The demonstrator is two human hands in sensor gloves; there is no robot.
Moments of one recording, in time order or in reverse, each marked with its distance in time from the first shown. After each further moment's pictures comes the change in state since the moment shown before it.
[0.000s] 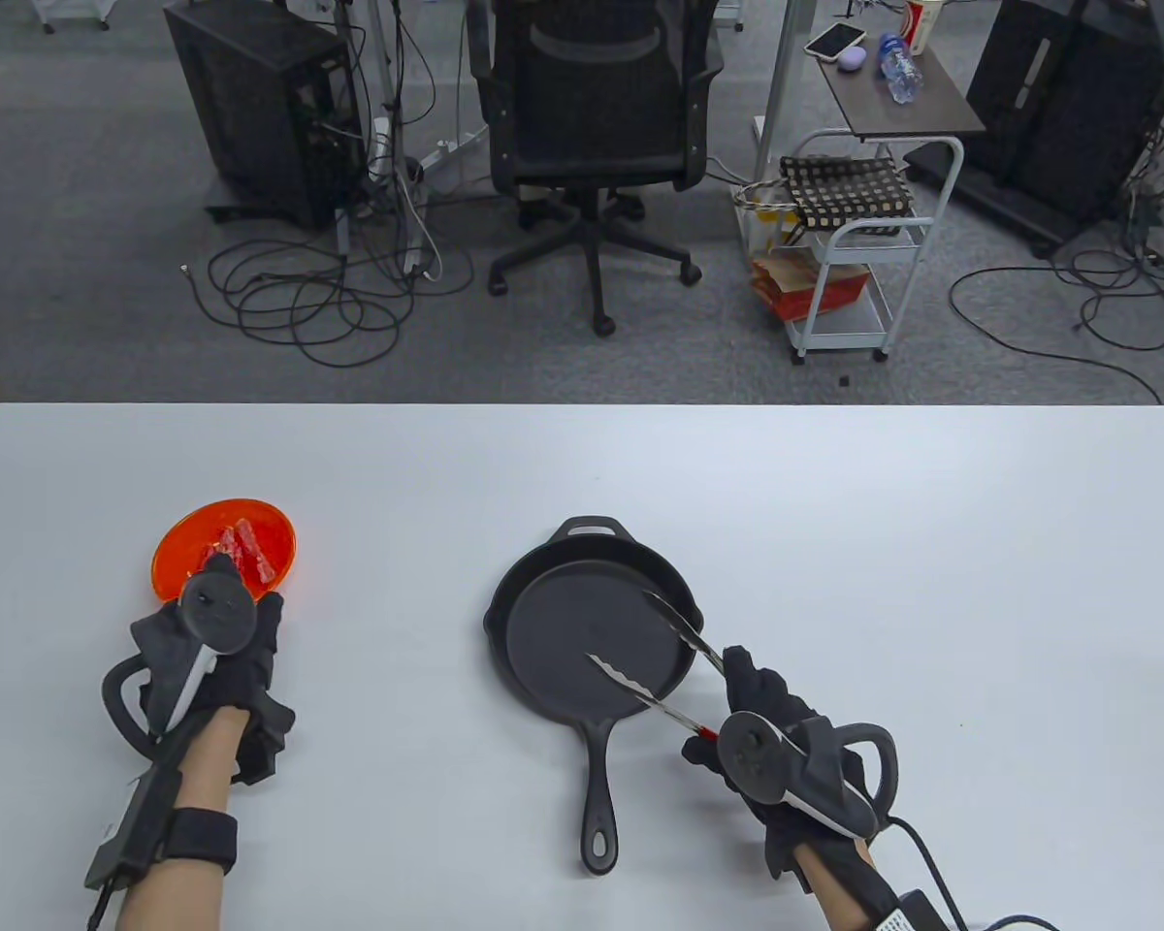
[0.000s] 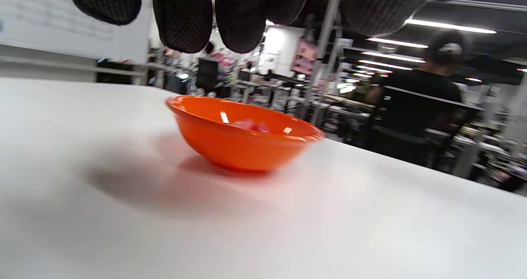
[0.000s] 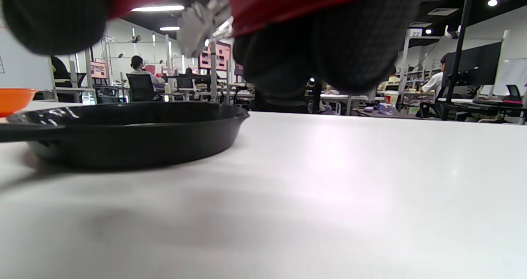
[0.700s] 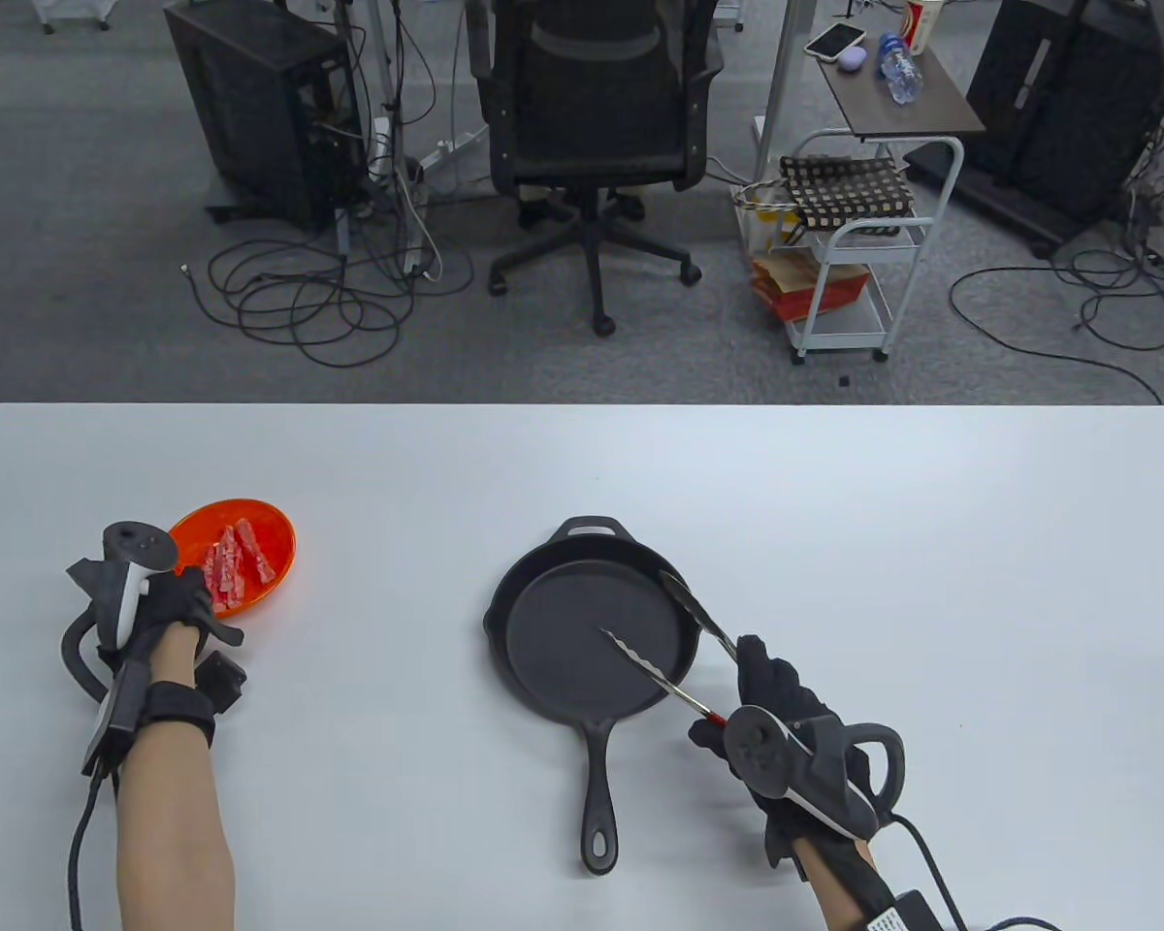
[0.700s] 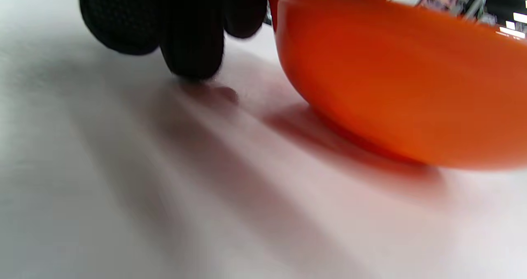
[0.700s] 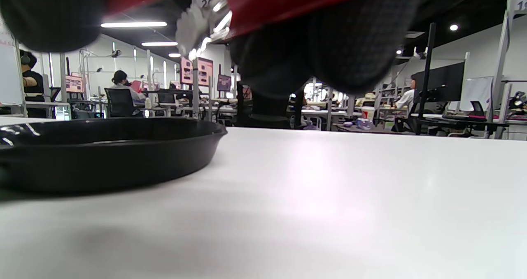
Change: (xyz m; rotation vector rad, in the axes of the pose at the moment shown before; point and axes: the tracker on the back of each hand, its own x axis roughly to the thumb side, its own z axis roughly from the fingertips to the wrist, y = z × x) left_hand -0.050 -0.050 -0.098 -0.138 0.327 0.074; right_hand -0.009 0.000 -0.003 -0.070 0.072 0.013
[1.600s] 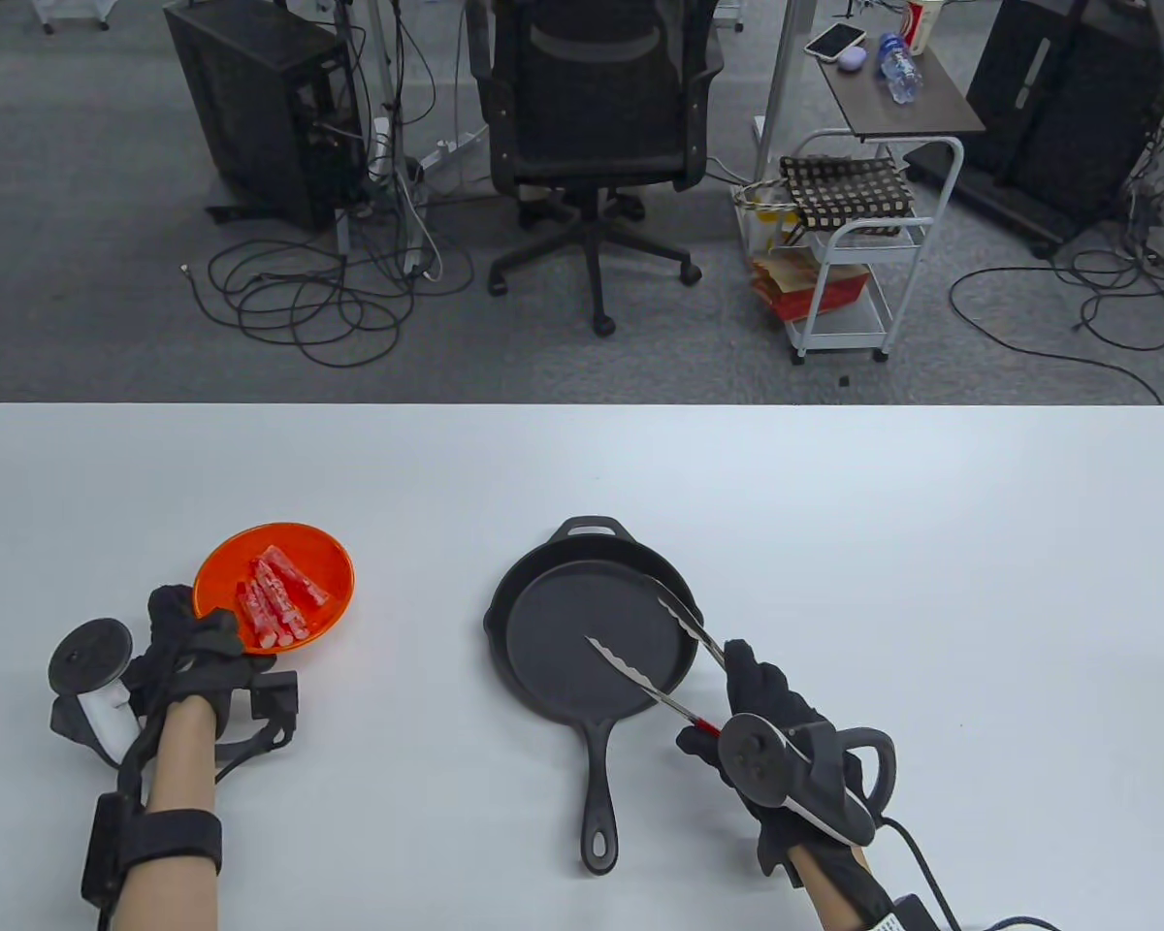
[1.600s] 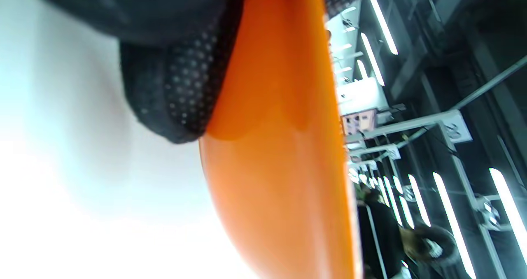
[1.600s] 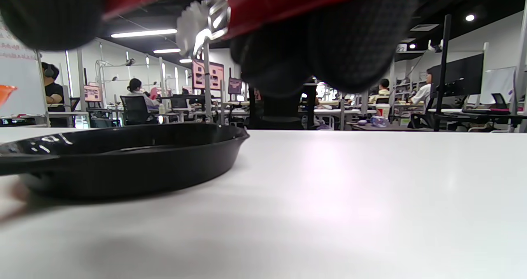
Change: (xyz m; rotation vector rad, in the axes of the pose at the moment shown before) left_hand -0.029 -0.012 0.109 -0.154 -0.157 0.877; right_hand 0.007 -0.001 0.004 -0.003 -0.046 -0.051
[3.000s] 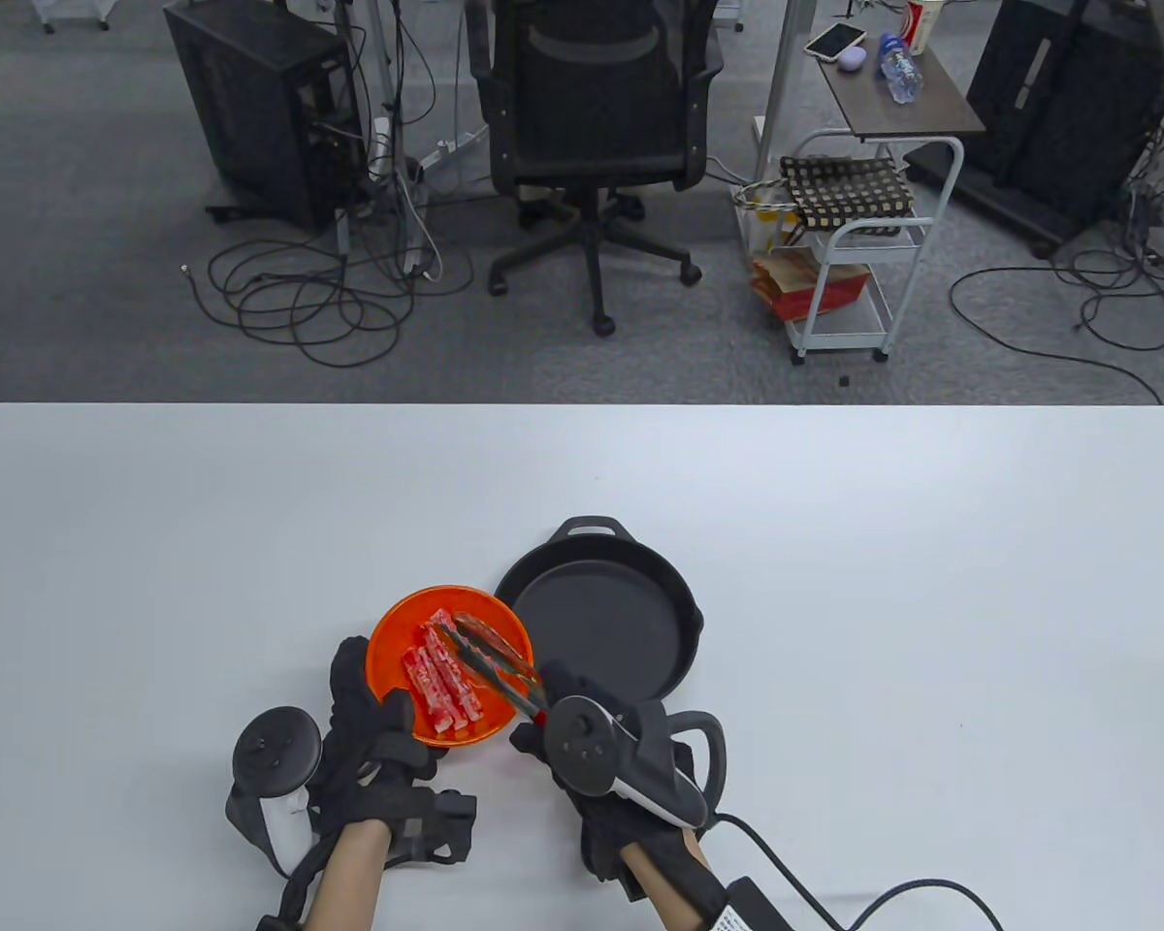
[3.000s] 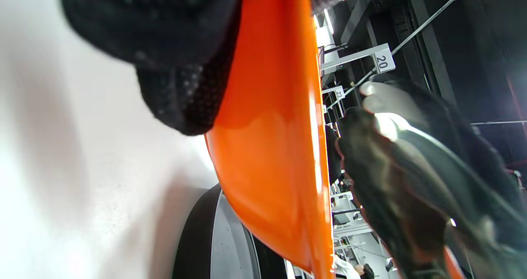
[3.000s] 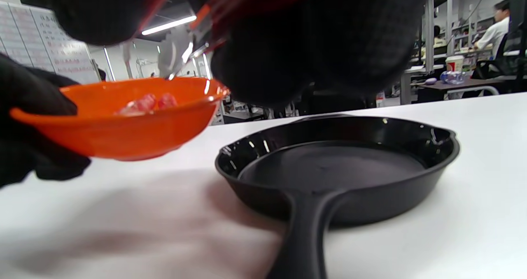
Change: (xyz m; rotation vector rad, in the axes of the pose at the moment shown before) left_hand -0.002 -0.100 0.126 -0.164 -0.168 -0.028; right_hand 0.142 -0.021 -0.023 0.117 -0.086 -0.142
